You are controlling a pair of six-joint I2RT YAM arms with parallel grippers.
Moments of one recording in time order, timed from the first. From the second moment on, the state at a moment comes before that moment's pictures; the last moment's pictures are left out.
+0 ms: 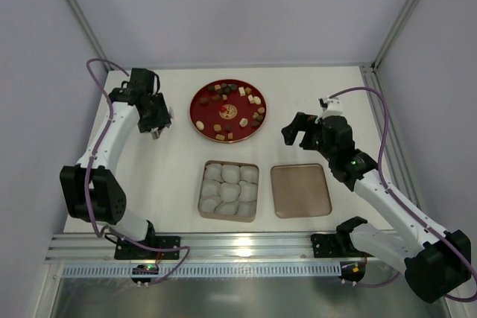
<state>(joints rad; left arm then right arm) -0.10 1.55 1.41 -0.95 -0.09 -0.39 0.43 0.97 0.72 -0.16 0.08 0.47</state>
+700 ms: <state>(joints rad) -0.39 1.65 1.69 -1.04 -0.06 -0.39 0.43 0.97 0.72 -0.20 0.09 0.47</state>
